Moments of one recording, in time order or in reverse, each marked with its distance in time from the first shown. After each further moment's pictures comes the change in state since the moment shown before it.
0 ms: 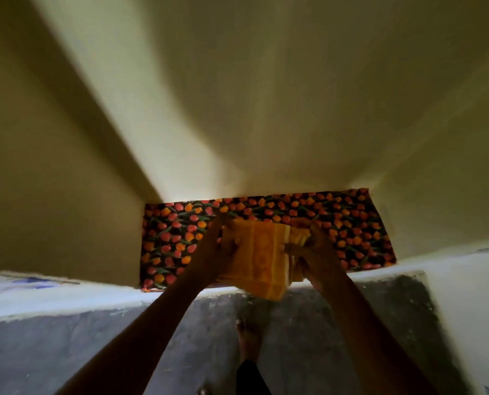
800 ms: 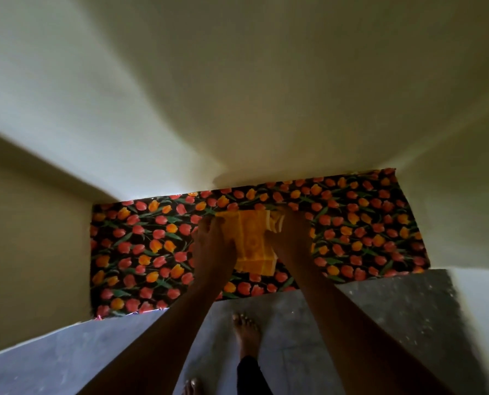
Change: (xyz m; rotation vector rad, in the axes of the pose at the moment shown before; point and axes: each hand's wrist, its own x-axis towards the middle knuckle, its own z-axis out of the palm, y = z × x) left_hand 0.113 -0.091 0.099 0.485 0.166 -0.199; right_hand 0.185 0.087 0.006 -0.794 0.173 -0.083
